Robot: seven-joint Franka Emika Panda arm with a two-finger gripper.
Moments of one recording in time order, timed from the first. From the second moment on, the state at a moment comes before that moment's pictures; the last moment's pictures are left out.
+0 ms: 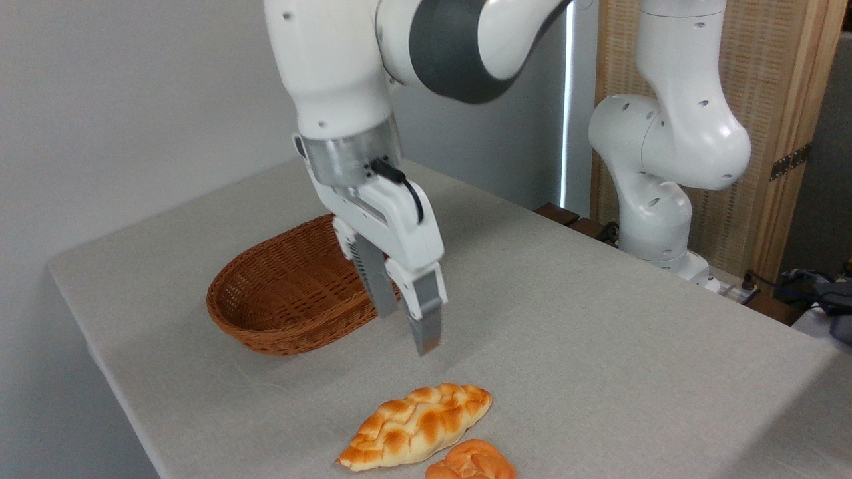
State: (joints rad) arm -0.02 -0.04 0.04 -1.94 0.06 1.83 0.90
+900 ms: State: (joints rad) arm -0.01 -0.01 0.05 -2.11 0.20 1.99 0.90
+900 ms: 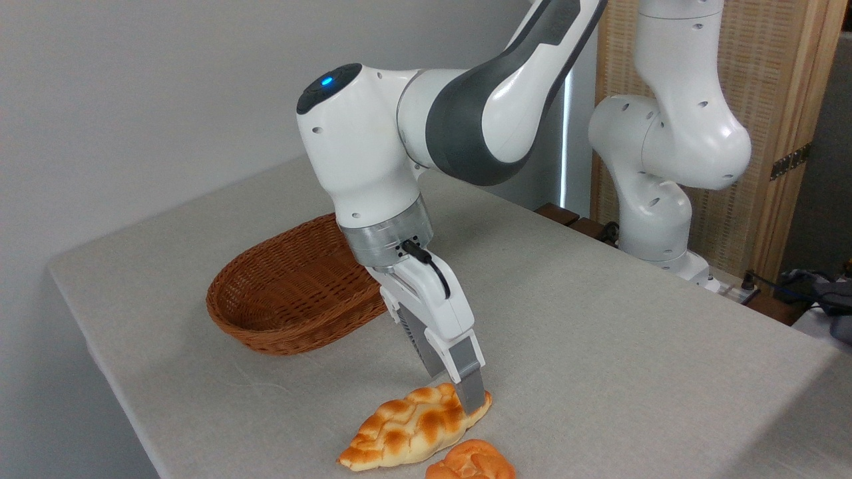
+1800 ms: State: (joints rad) arm 0.00 0.04 0.05 -2.12 0.25 2.14 0.90
